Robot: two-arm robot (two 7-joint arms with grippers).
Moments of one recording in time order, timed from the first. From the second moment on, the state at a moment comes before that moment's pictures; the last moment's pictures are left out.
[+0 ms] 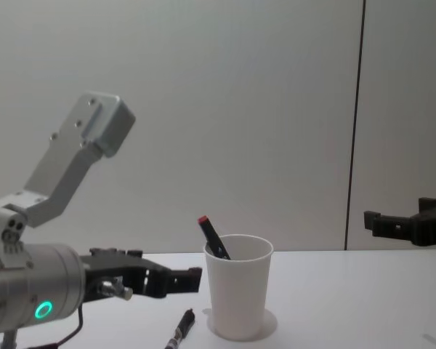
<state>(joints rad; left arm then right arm) -0.27 0.37 0.41 -1.53 -0.33 0.33 -0.12 0.20 0.17 -0.08 -1.50 0.09 0.17 0.38</state>
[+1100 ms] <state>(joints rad) -0.34 0.30 0.42 -1.36 -0.28 0.44 -0.10 0.20 0.17 -0.08 -1.50 0.09 0.17 0.38</state>
